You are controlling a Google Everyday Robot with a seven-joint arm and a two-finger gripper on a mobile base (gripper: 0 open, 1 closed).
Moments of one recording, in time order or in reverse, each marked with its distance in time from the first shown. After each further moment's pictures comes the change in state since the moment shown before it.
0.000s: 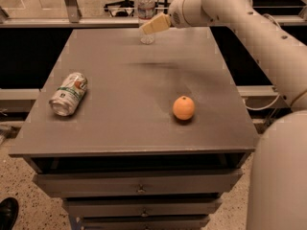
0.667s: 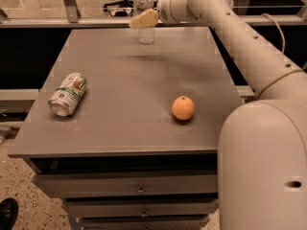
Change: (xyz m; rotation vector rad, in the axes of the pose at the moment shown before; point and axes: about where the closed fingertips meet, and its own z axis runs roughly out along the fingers) arm -0.018 -0.005 0.053 -0.017 -0.057 0.034
